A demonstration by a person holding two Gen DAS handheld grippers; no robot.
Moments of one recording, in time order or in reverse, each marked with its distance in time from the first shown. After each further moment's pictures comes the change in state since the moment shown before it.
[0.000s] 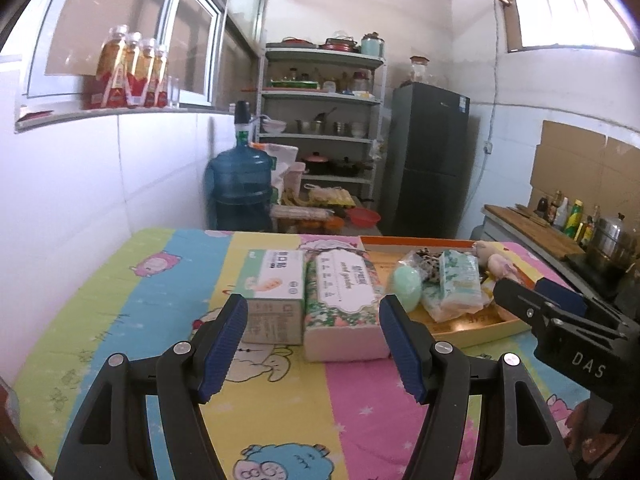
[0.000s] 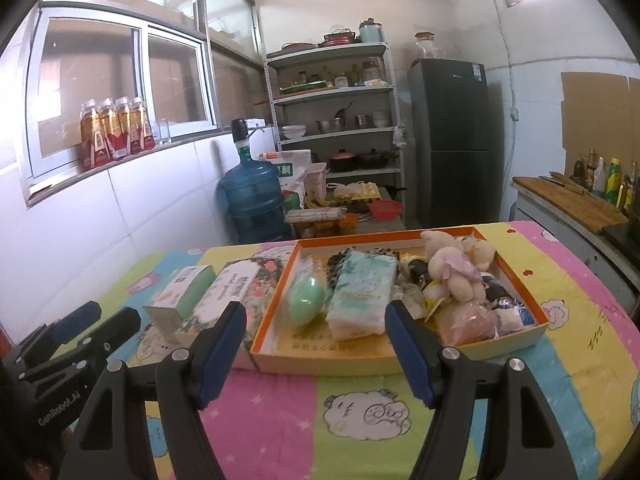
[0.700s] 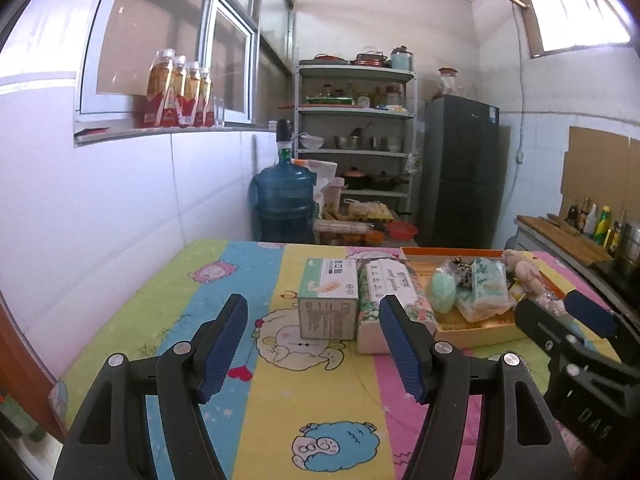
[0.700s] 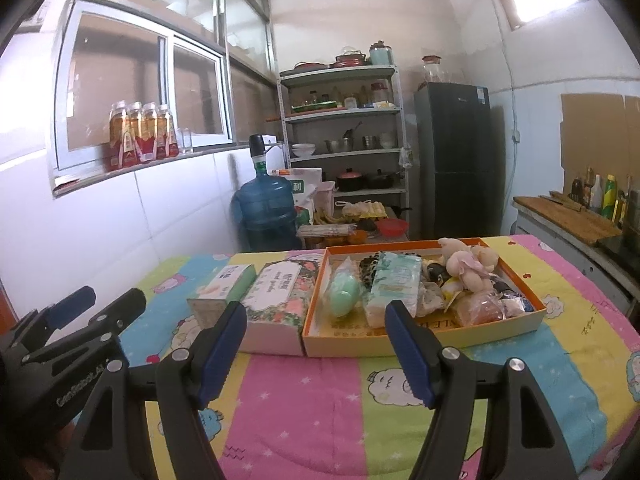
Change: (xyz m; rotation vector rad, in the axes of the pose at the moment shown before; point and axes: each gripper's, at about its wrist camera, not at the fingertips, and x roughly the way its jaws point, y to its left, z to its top) left arm -0.046 0.021 -0.001 -0.006 -0.054 0.139; right arm -0.047 0.048 -0.021 -0.048 -0.082 -0.008
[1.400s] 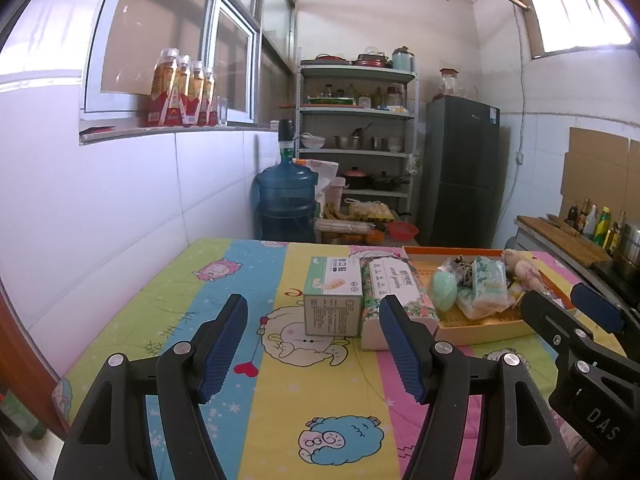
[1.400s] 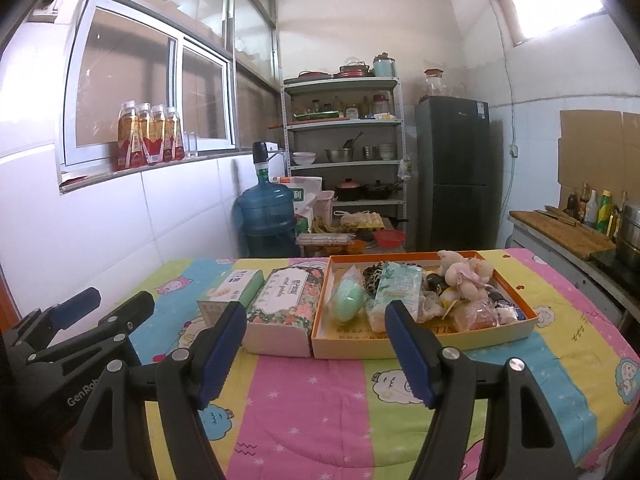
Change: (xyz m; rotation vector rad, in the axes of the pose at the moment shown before) left arm -0.008 0.003 -0.004 0.002 0.000 0.006; right arm -0.015 0.010 0.002 -0.015 -0.027 -0.011
